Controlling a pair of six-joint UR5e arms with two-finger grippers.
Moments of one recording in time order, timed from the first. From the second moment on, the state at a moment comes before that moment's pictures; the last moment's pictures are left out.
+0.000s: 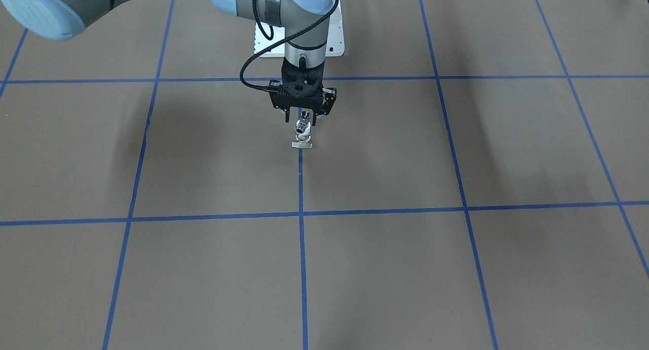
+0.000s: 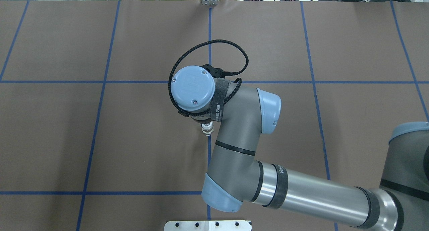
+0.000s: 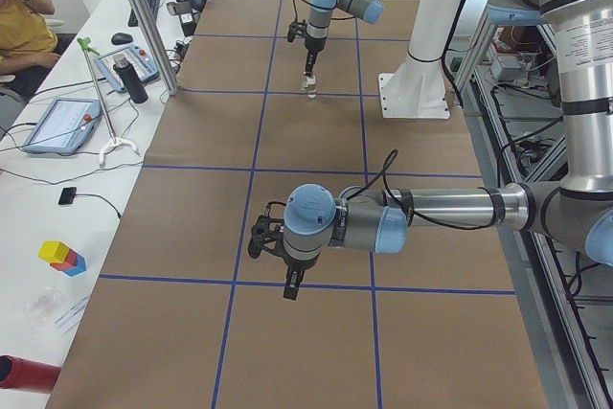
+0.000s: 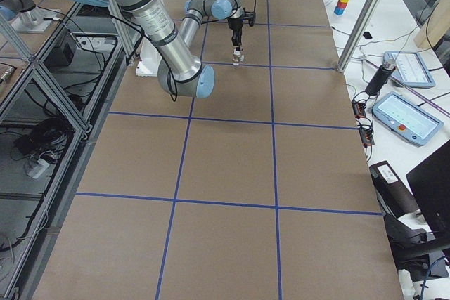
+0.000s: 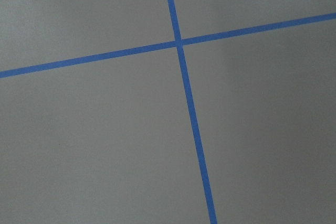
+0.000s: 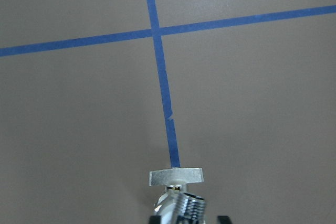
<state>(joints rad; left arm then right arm) -1.62 -1.34 -1.77 -1.73 -2.39 0.13 0.42 -0.68 1.64 -1.81 1.68 1.41</state>
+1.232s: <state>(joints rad) -1.62 -1.31 -1.73 -1.72 -2.39 0.12 0.93 -0.83 1.68 -1.81 2.05 0.83</state>
